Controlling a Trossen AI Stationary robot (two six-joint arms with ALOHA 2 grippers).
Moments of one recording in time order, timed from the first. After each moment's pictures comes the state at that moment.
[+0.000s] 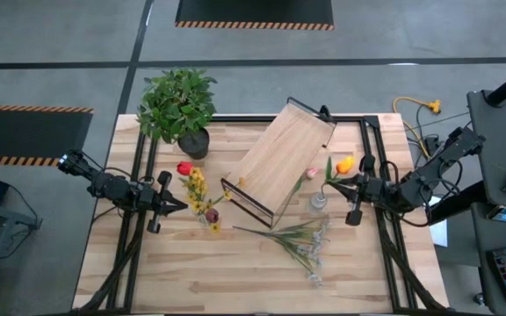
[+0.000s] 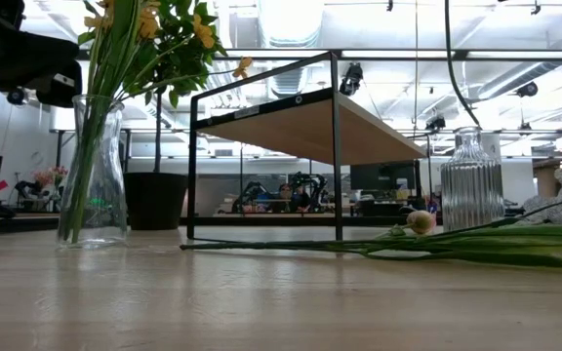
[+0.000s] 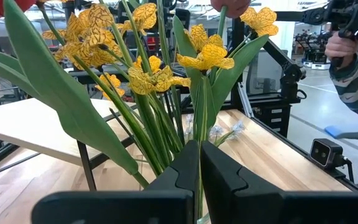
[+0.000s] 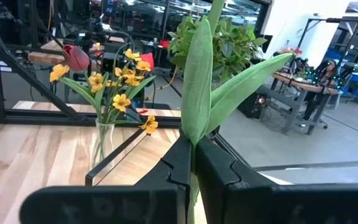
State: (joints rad) left arm -0.52 0.04 0.03 0.02 -0.38 0.05; right arm 0.66 0.72 0.61 0.07 0.97 -0.11
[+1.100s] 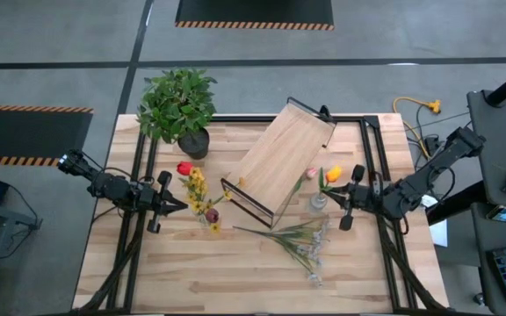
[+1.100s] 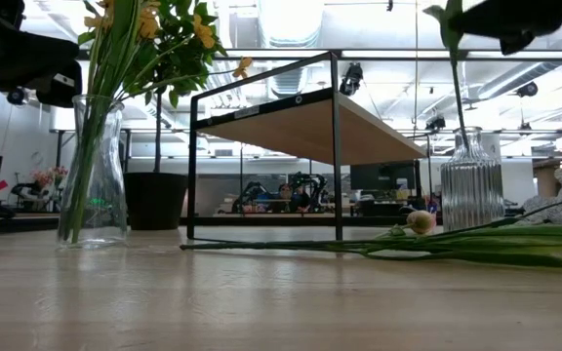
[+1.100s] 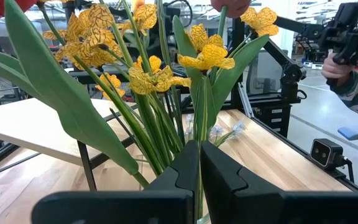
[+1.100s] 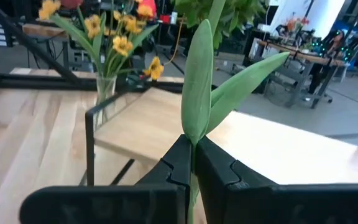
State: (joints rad) left arm -0.52 0.04 0.03 0.02 -0.38 0.05; right arm 0.66 0.72 0.40 0.11 0.97 0.05
